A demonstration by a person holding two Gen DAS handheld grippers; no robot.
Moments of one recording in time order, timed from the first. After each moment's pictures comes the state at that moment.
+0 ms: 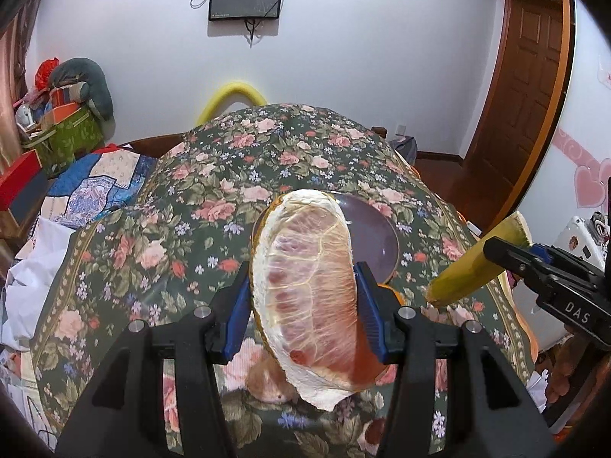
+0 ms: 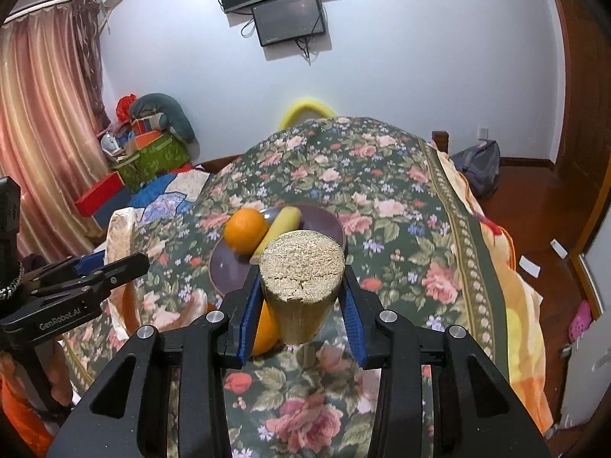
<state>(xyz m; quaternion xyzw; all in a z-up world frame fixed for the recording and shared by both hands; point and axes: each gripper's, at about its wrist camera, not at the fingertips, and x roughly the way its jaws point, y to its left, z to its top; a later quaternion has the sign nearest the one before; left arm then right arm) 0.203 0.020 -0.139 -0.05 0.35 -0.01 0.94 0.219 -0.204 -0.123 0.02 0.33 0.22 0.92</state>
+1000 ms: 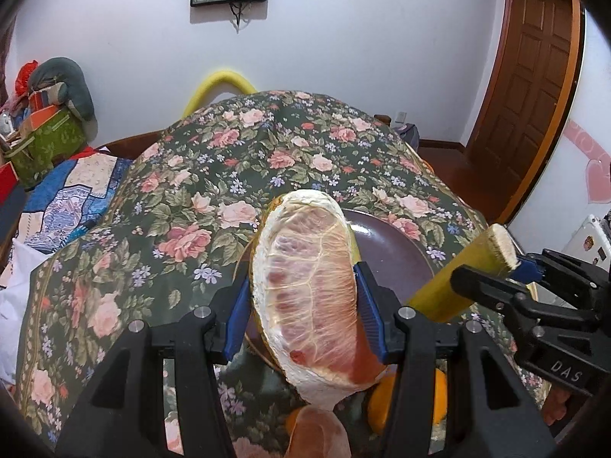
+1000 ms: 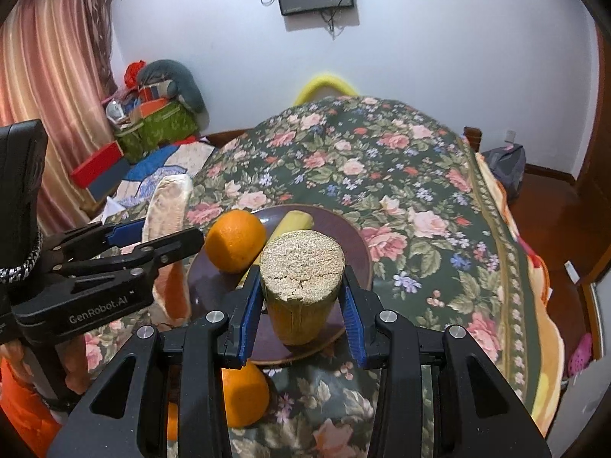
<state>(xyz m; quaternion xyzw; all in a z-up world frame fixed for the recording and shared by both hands) 0.312 0.022 -0.178 -0.03 0.37 -0.03 0.93 0.293 -0.156 -0.154 -0.03 0.37 0.26 0.89</state>
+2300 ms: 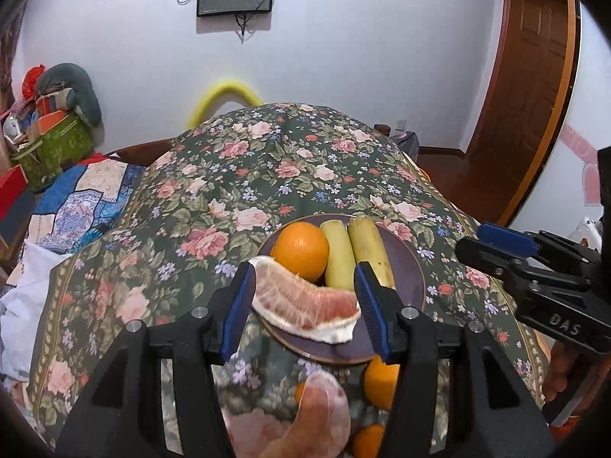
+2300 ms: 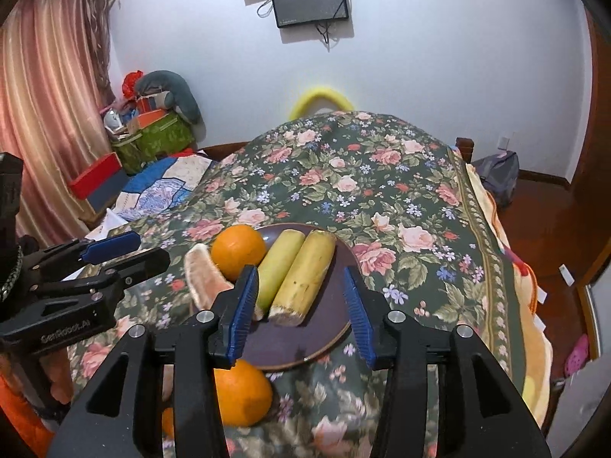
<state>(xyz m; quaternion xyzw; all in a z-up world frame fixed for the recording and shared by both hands) 0.272 0.031 -0.147 -0.03 0.36 -0.02 0.93 0.281 -0.165 -0.127 -0.03 0.35 0.25 0.90</state>
